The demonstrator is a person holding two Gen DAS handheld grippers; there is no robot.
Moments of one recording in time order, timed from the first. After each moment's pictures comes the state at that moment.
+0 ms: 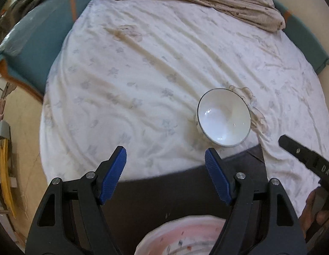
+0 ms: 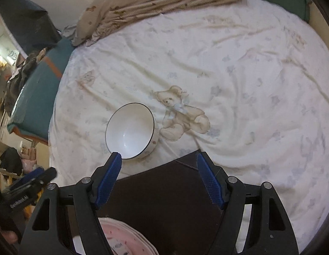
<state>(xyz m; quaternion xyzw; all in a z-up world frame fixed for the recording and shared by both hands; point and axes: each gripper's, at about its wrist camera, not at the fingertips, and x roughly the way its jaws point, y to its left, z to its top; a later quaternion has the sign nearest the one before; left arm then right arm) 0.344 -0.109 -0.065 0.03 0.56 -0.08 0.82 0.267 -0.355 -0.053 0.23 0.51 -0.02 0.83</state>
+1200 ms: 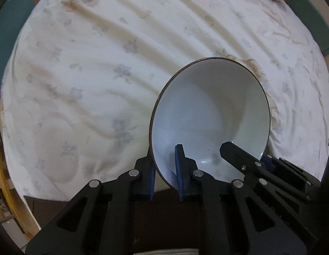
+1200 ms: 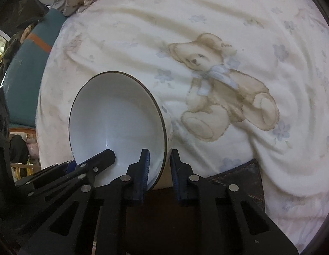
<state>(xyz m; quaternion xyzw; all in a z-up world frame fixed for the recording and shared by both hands) 0.389 -0.169 -0.144 0.04 0.65 -0.10 0.75 0.341 -0.321 -0.152 0.25 0.60 0.04 0.76</state>
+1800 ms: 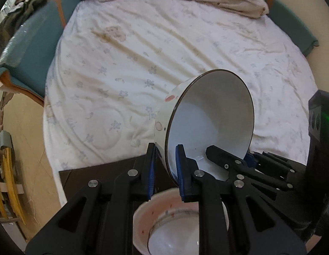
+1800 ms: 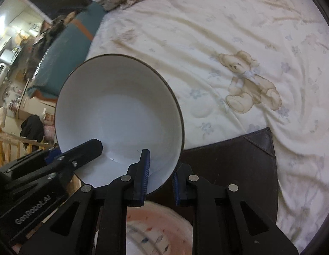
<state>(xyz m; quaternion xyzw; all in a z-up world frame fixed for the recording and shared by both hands) 0.300 -0.128 -0.012 0.06 0.58 -0.11 0.80 0.277 -0.272 -0.062 0.22 0.56 0.12 0.79</state>
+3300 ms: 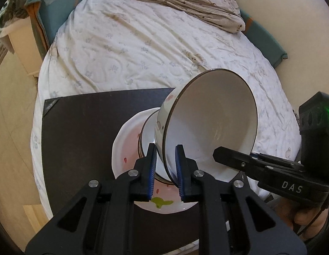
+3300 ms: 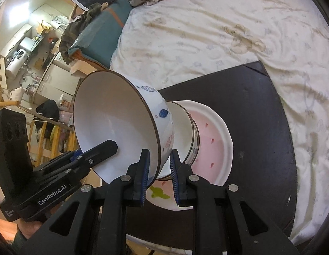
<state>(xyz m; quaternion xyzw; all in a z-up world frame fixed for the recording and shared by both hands) 0.135 -0.051 -0.037 -0.07 0.54 -0.18 0.82 0.096 -0.239 -0.037 0.22 0.54 0.17 0.79</state>
